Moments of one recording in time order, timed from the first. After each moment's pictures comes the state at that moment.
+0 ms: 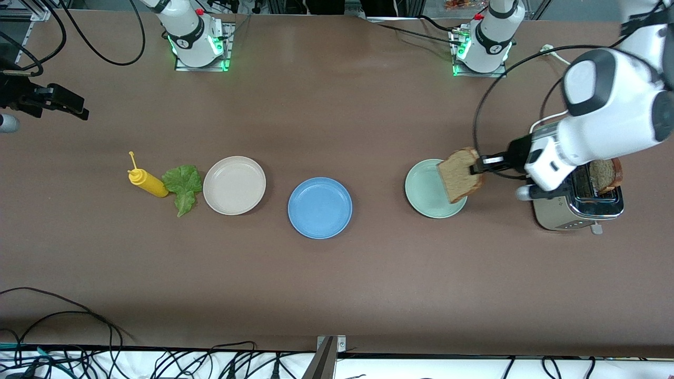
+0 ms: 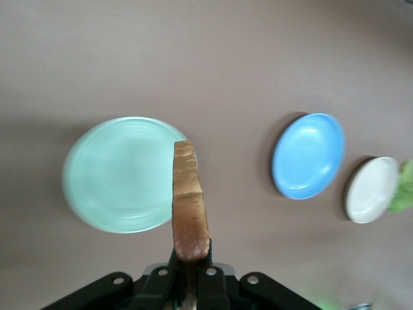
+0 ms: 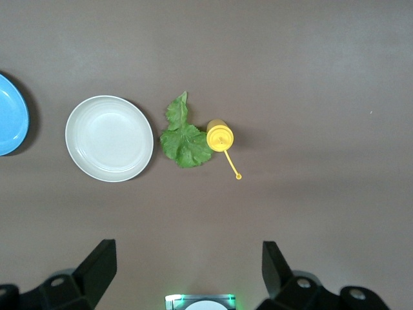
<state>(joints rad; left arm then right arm) -0.09 0.18 -0.06 -1.80 -0.49 1.90 -0.16 0.06 0.01 -0.08 -1.56 -0.01 1.47 0.02</state>
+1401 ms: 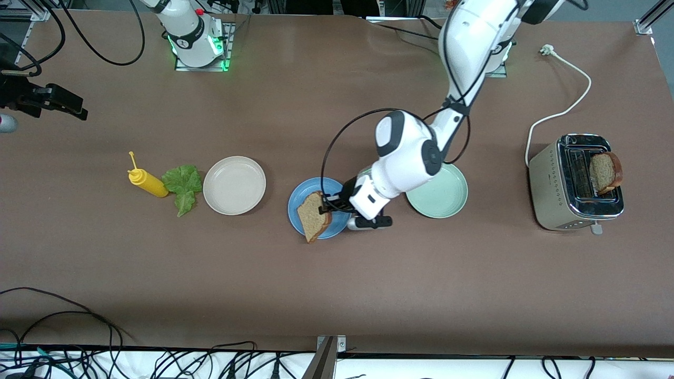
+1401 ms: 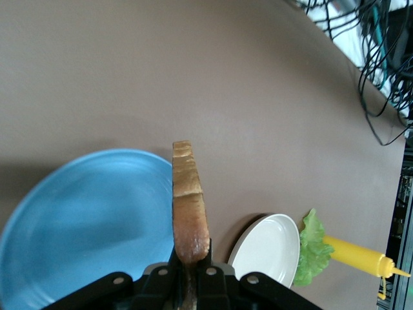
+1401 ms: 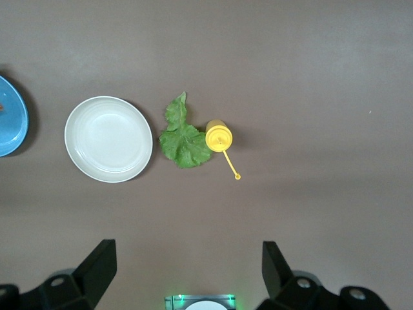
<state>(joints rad) -0.57 0.78 -0.09 -1.38 -0.81 2.53 -0.25 0.06 0.01 -0.08 -1.56 -0.01 1.47 0.02</state>
